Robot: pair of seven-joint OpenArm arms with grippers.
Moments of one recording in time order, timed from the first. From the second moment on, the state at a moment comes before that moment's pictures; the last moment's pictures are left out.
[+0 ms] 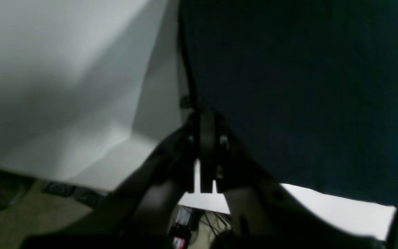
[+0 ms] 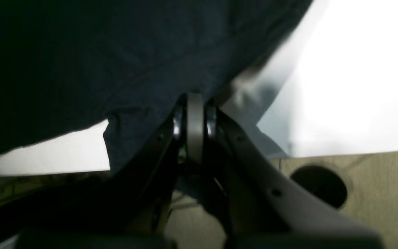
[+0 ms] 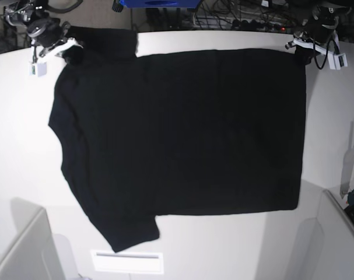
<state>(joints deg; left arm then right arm) 41.7 -7.1 -40.6 111.7 -48.6 -14.6 49.7 -34.6 3.1 33.3 110.2 43.1 20.5 -61.2</state>
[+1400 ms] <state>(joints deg) 7.9 -8.7 -42.0 101.4 -47.4 1.6 67.8 12.9 9.1 24.1 79.6 43.1 8.7 -68.6</state>
